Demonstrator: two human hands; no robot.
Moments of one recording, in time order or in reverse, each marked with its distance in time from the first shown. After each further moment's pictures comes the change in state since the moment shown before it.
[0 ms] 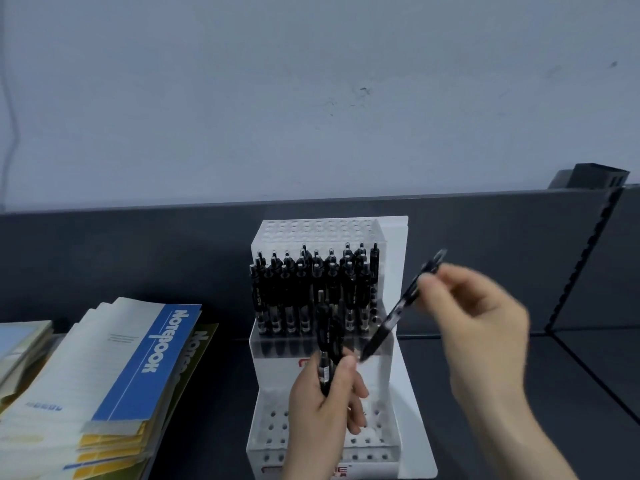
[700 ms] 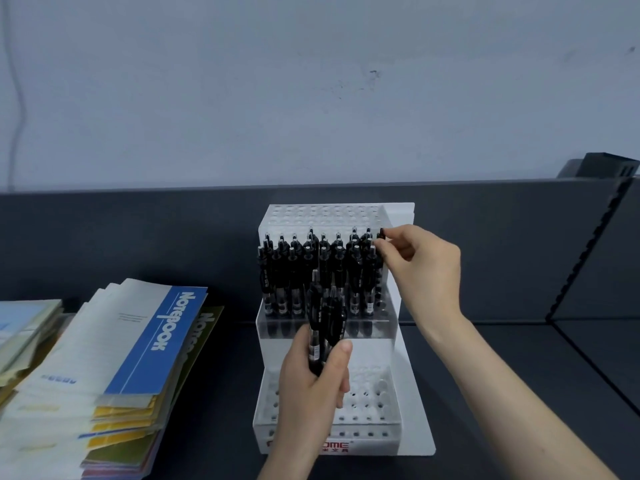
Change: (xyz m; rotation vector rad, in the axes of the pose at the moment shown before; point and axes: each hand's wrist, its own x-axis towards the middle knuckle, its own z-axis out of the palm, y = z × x) left_hand -0.006 0.005 -0.015 0.073 0.038 0.013; right_hand 0.046 0.031 0.040 -0.609 -0.149 -0.286
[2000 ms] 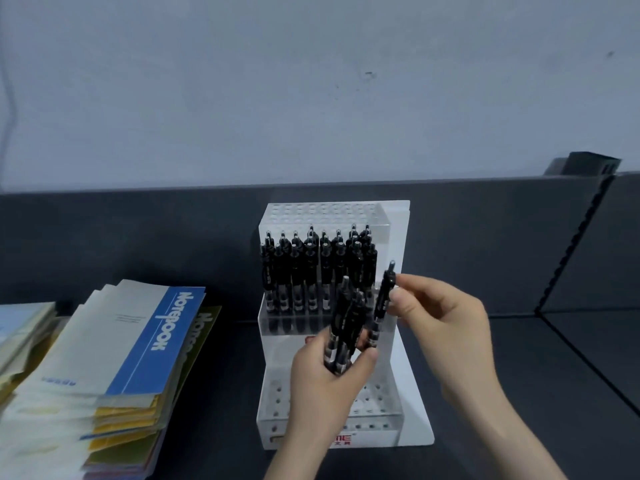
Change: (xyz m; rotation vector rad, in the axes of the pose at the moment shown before) left_hand -0.002 0.014 0.007 0.042 -0.031 -0.028; right_hand -0.071 -0.018 -0.039 0.450 -0.107 0.327
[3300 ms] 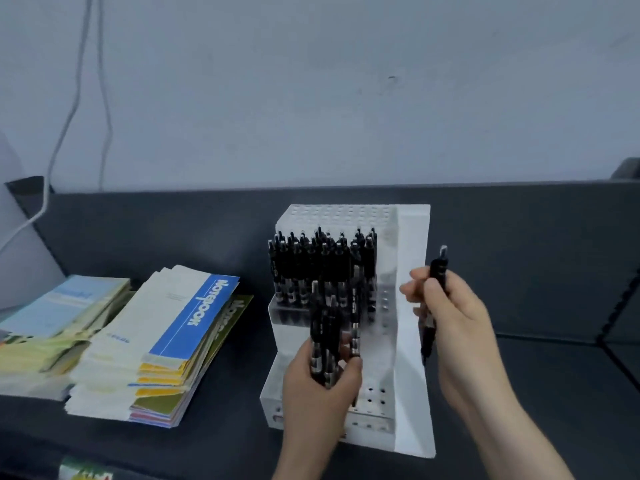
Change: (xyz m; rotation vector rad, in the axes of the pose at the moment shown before) left_hand -0.030 0.012 0.029 0.014 0.347 -0.083; right_hand 0.020 0.009 -0.023 0.288 -0.149 0.131
